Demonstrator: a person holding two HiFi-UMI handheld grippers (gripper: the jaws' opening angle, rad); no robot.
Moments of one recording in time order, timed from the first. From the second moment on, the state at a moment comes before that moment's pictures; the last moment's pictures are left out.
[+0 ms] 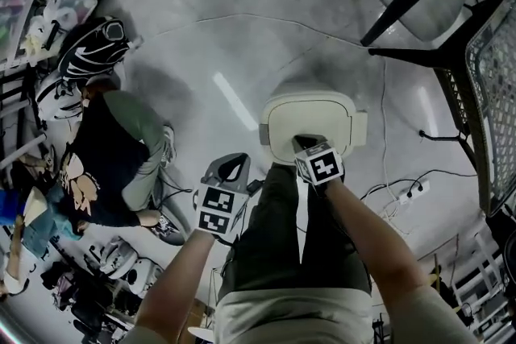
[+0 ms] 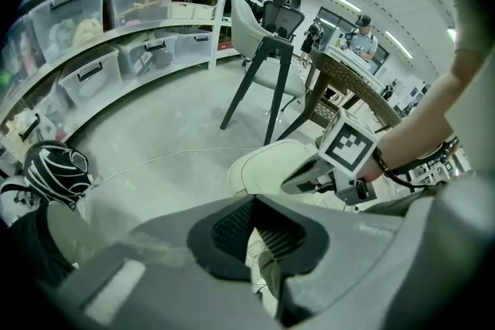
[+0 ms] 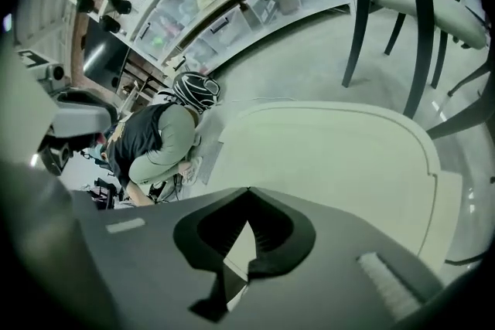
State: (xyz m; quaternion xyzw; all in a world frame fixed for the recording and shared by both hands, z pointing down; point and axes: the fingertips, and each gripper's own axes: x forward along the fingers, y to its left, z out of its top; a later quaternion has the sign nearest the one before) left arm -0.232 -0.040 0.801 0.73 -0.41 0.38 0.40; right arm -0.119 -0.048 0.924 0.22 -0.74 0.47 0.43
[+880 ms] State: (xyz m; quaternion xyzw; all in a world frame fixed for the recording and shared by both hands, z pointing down) left arm -0.189 -0.119 0.639 0.77 -0.44 0.33 0.32; right arm -0.035 -0.128 0.694 0.28 -0.81 0.38 0.34
